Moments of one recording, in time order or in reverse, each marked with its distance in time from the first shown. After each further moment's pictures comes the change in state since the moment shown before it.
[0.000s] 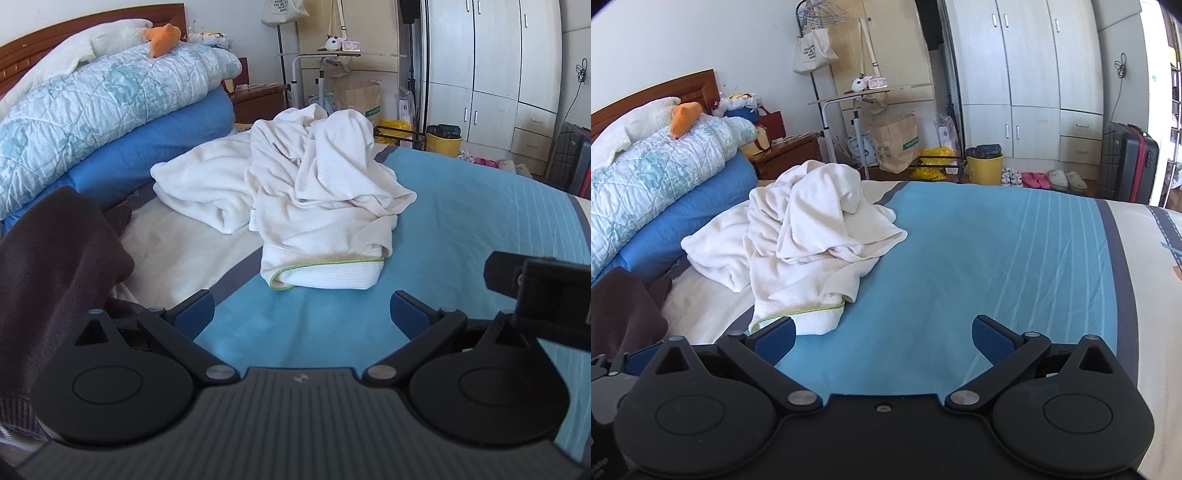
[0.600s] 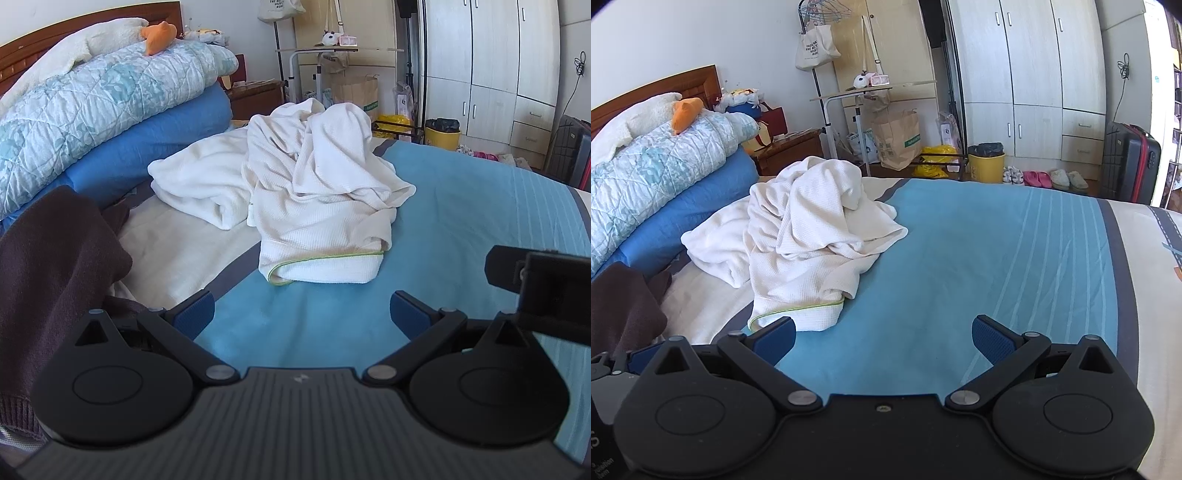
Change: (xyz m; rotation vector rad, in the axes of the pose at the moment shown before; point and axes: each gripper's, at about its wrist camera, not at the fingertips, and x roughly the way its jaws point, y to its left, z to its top) left arm 0.002 -0.002 -0.002 0.016 0.010 0.006; right arm 0.003 0.002 -0.002 -0.006 0.006 -0.007
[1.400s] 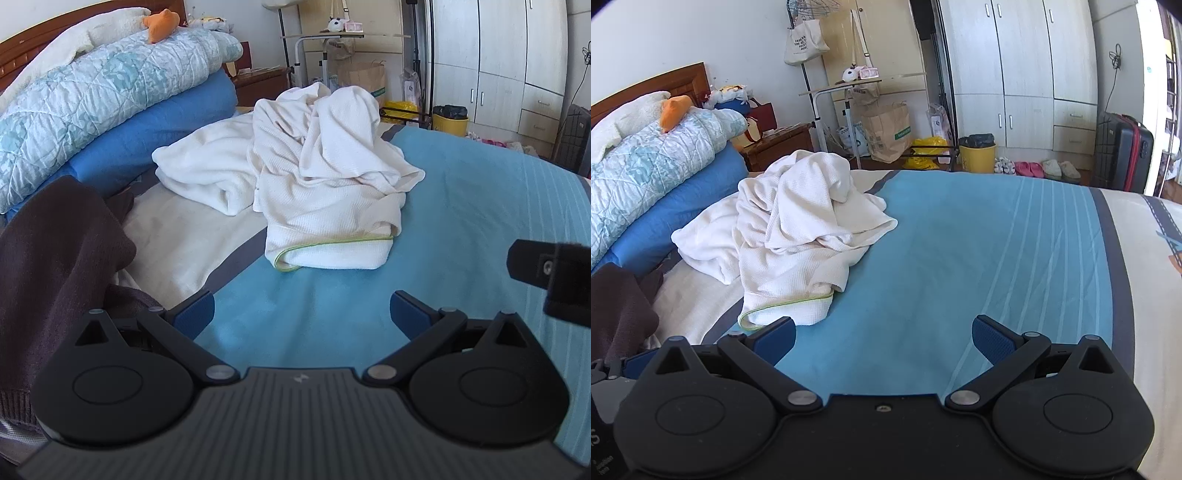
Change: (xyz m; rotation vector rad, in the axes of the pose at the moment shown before) left arm 0.010 -0.003 -0.004 0.009 0.048 0.032; right arm 0.005 -0.005 -0.003 0.029 0.024 -0.019
